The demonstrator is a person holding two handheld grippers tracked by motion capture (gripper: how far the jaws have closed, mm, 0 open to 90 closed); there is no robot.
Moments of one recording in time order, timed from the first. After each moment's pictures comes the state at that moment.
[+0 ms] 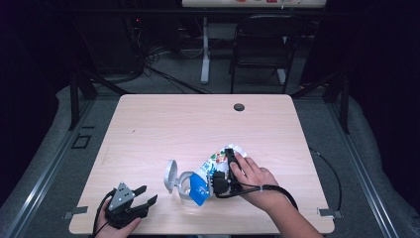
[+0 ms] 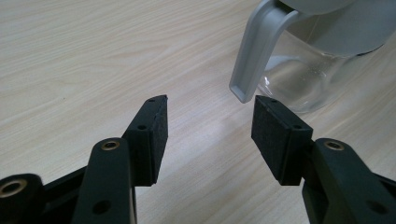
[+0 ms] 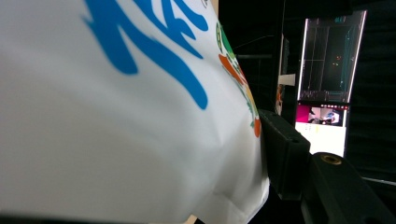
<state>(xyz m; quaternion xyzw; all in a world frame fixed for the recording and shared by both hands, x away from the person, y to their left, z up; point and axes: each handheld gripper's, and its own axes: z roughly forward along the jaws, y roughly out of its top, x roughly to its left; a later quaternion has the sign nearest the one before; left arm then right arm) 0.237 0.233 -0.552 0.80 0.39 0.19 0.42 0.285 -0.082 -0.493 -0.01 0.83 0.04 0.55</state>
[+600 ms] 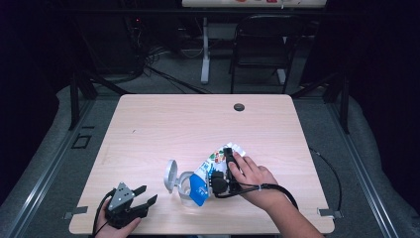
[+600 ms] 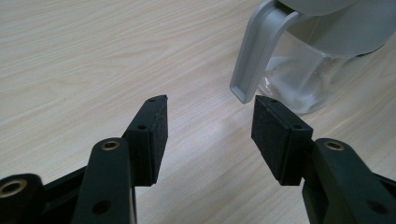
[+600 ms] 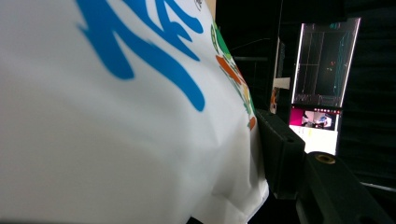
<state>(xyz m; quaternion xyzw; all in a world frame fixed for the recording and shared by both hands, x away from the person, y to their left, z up) 0.237 0.233 -0.552 0.80 0.39 0.19 0.42 0.284 -0.079 -0.490 -0.02 0.83 0.04 0.56</state>
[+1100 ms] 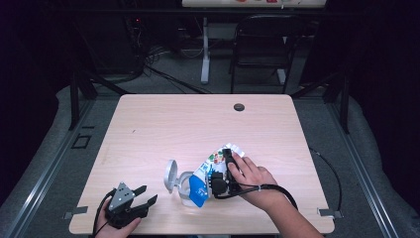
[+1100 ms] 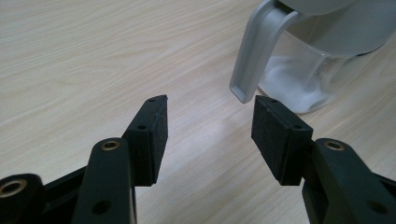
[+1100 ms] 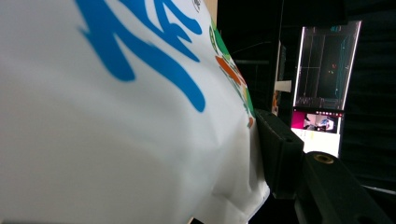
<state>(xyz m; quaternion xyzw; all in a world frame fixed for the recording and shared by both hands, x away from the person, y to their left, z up) 0.237 0.233 -0.552 0.80 0.39 0.19 0.42 0.282 -0.078 -0.491 -0.03 0.83 0.04 0.56</state>
